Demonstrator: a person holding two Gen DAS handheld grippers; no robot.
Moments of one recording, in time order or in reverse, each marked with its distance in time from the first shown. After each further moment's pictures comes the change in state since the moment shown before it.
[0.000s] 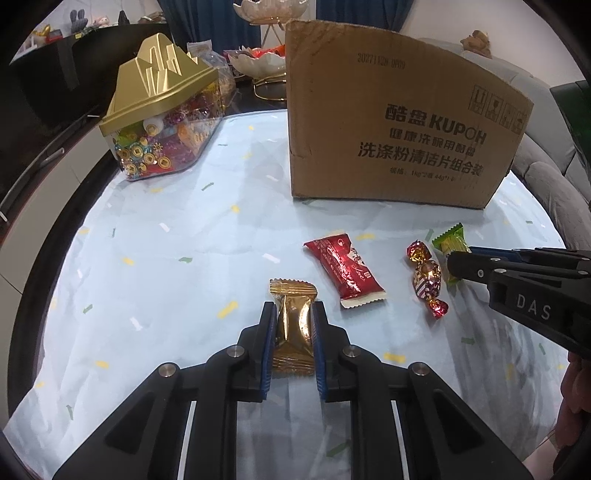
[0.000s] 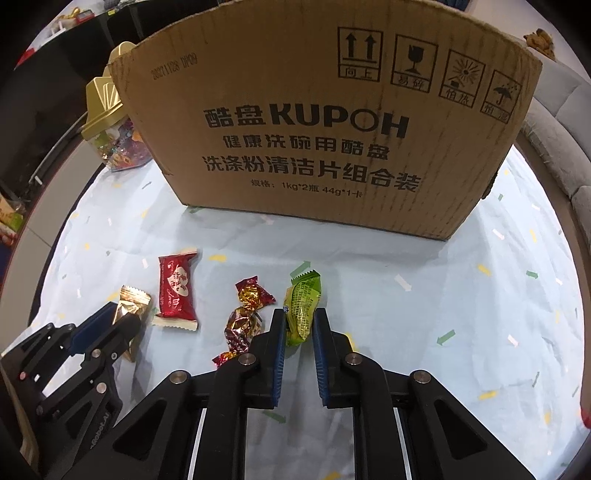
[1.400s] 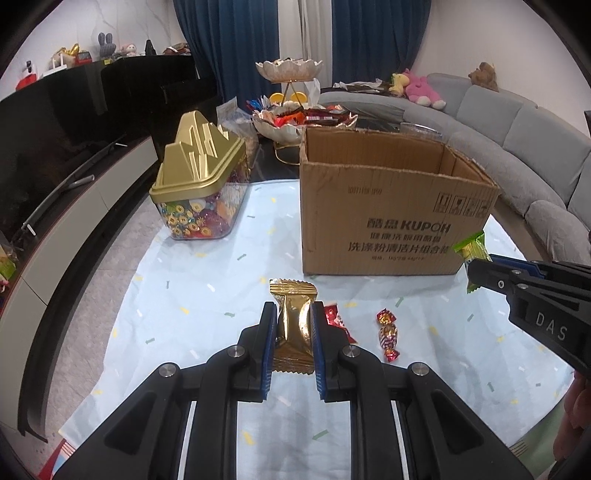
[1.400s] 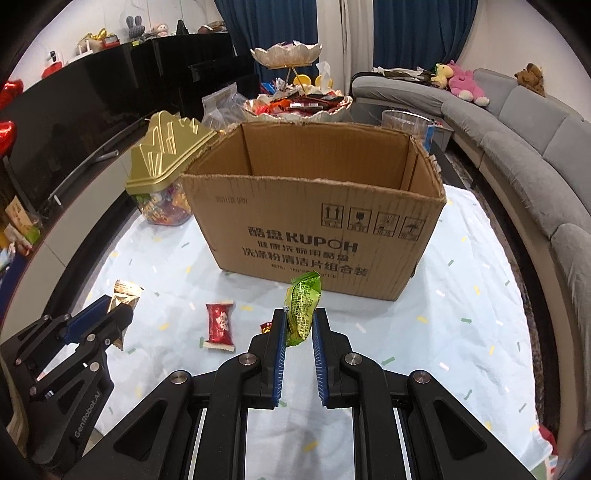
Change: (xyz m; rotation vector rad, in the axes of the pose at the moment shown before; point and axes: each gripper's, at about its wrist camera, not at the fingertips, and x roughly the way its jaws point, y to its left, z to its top) left arm -0.099 -0.009 0.034 -0.039 -0.144 0.065; right arm -0.120 -0.010 0.012 -0.038 -0.192 -0.006
